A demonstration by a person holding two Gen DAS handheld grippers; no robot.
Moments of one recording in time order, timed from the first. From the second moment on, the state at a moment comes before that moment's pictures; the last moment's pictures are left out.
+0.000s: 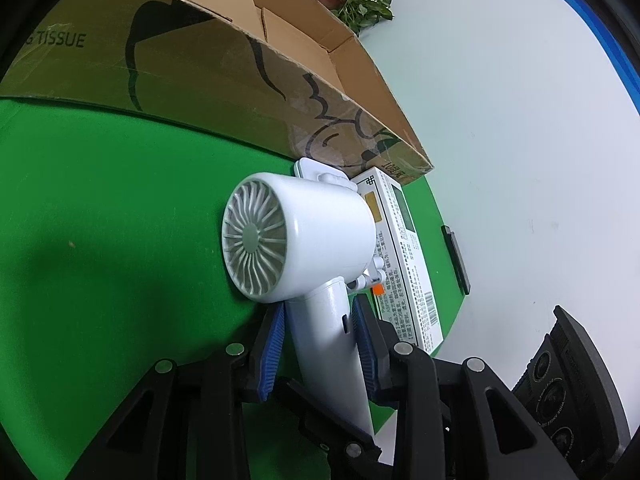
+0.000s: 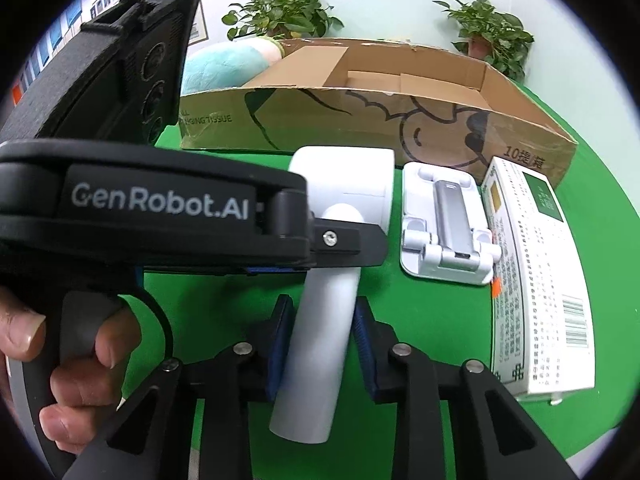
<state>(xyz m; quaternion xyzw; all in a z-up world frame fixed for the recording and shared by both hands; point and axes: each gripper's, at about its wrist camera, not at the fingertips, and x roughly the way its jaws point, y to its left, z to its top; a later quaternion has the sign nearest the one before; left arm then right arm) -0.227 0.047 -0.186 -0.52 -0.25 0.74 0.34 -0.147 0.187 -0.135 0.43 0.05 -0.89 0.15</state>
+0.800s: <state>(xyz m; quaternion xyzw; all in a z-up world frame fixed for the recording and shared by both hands) -0.252 0.093 -0.009 -0.38 -0.17 0.83 0.38 -0.148 0.194 -0.019 0.27 0.03 -0.96 0.12</state>
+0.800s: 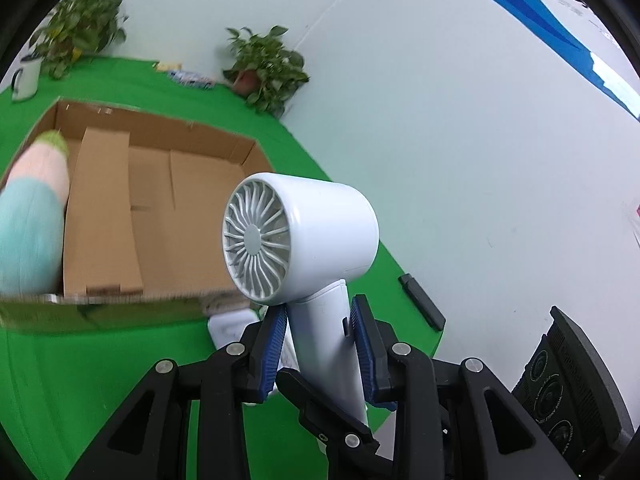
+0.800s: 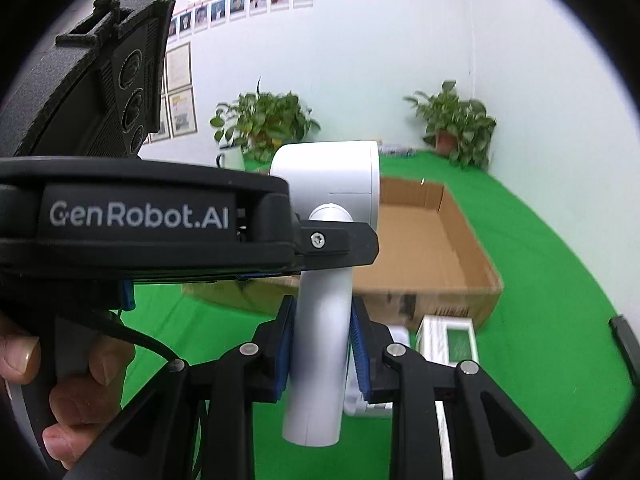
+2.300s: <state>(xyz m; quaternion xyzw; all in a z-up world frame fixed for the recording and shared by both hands) -0.495 0.103 -0.097 -0.52 -0.16 0.78 0.32 -0.335 0.189 -0.074 0.41 -0.05 -0.90 0.14</state>
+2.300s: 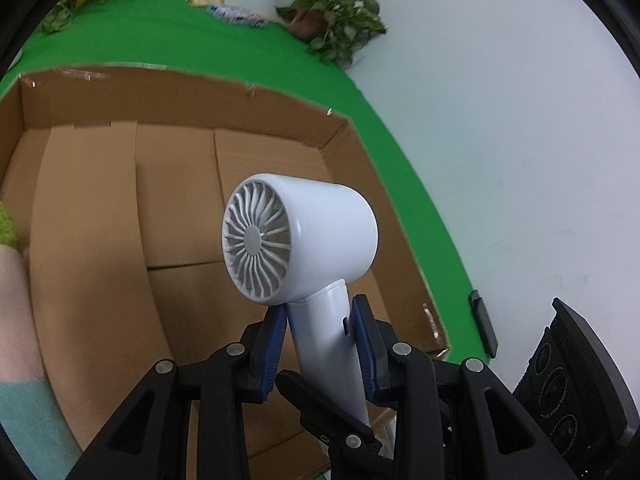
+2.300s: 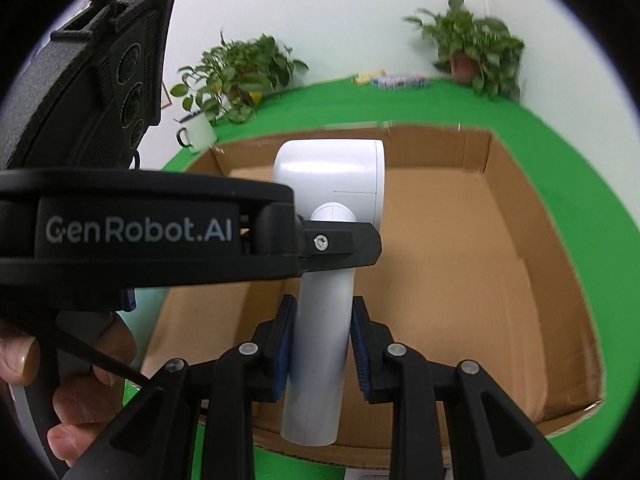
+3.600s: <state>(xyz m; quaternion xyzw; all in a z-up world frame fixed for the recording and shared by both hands) -0.475 0.062 -0.097 -0.53 -0.11 0.81 0.24 -0.384 0.217 -0.118 0.51 -0.11 -0.82 0.25</state>
